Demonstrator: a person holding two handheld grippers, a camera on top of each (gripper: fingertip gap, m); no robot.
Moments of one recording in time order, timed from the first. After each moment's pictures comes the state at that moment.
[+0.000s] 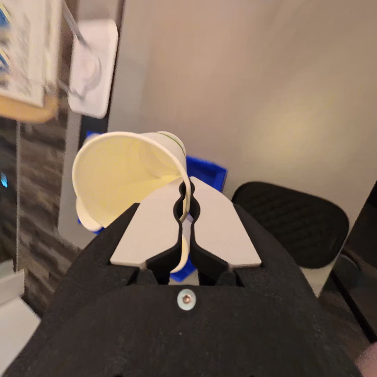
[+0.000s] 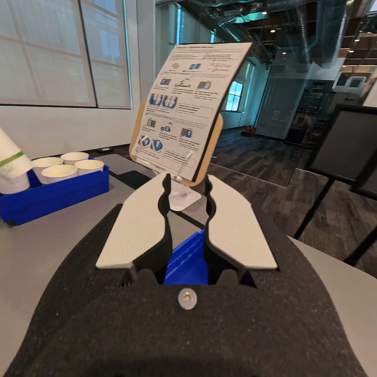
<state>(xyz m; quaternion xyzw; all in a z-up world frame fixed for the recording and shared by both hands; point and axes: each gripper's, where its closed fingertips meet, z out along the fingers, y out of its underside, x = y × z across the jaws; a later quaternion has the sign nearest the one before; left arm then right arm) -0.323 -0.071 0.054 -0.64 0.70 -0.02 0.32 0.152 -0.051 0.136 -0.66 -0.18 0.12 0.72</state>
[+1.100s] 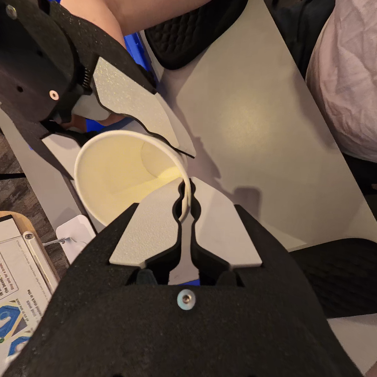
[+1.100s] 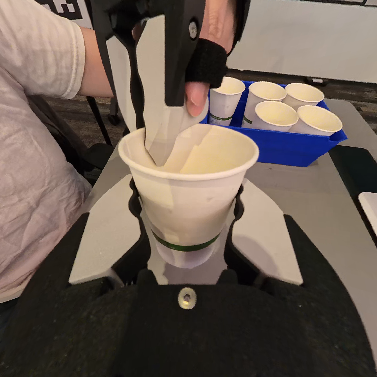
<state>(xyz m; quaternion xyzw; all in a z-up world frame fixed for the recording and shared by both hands) -0.129 -0.149 0.029 -0.37 0.89 -0.11 0.23 -0.125 -0.120 0.026 -0.60 -0.57 0.36 0.42</state>
